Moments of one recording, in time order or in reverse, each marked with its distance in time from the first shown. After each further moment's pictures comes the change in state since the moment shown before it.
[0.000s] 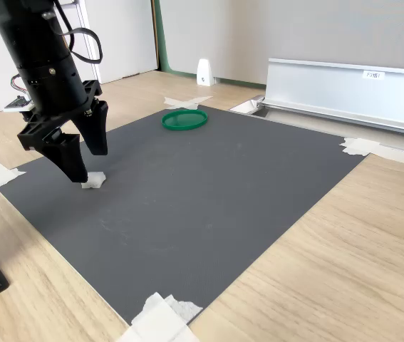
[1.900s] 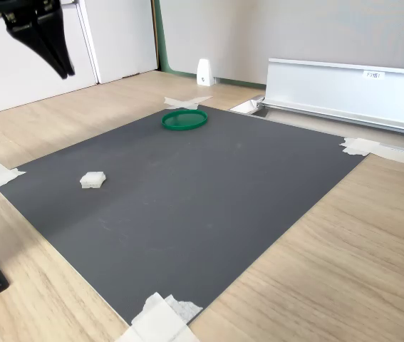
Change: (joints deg) arm -10.0 -18.2 -13.4 7.0 22.9 37.9
